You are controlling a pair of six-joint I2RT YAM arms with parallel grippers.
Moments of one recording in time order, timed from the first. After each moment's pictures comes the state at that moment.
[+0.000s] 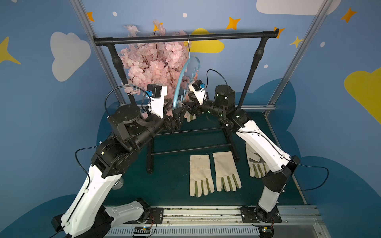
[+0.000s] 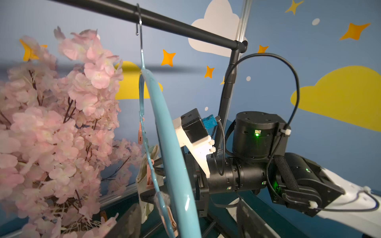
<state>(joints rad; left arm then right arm) -0.67 1.15 1.79 -0.64 -0.09 -0.10 0.77 1.81 2.06 -0.34 -0.35 -0.14</state>
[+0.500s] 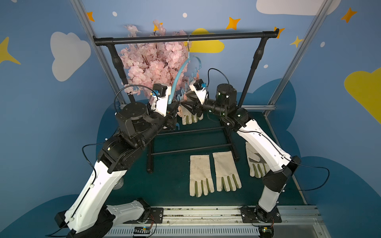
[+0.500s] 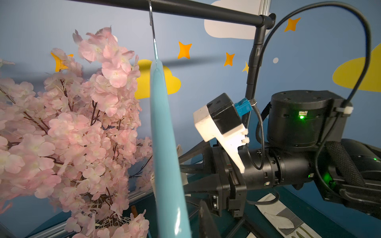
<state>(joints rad) -0.65 1.18 1.79 -0.64 -0.17 0.01 0.73 1.81 2.08 -0.35 -0.44 -0.13</state>
